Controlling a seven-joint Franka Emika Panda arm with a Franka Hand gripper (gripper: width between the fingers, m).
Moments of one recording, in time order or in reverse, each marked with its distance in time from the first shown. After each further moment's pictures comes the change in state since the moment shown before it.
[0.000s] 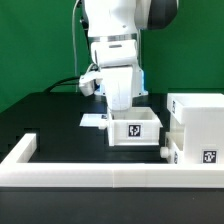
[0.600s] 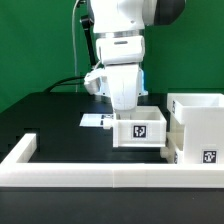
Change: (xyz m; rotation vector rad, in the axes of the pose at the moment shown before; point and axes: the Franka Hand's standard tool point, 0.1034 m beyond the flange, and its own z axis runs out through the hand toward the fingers) arm 0.011 0.023 -0.007 0.003 0.003 0.056
